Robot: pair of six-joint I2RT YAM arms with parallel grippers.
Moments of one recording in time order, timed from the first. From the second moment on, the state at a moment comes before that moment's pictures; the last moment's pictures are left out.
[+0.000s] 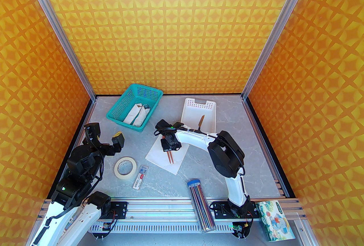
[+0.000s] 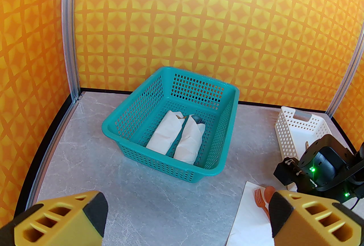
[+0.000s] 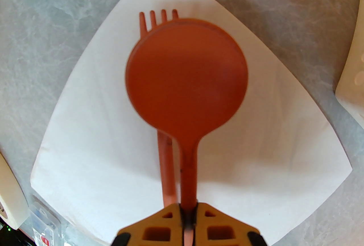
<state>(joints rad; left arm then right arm) -0.35 0.48 0.72 -0.44 -0.24 -0.22 0.80 2.05 1.52 -0.82 0.04 0.55</state>
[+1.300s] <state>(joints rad) -0.35 0.51 0.72 -0.44 -0.24 -0.22 0.80 2.10 1.56 -0.82 0.07 0.55</state>
